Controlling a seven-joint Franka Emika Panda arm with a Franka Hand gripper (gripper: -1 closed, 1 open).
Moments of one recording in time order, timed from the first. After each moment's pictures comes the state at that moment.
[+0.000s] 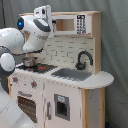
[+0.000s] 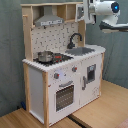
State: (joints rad) arm -0.57 -0.54 0.70 -1.99 -0.70 2.99 0.11
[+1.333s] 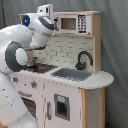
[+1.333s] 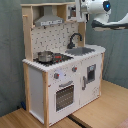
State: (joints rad) arm -0.80 -0.38 0.95 -1.79 -0.70 2.99 0.11
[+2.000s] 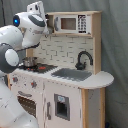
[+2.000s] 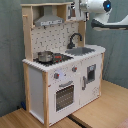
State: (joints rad) arm -0.83 -0.48 1.00 -1.76 -0.70 2.99 0.12
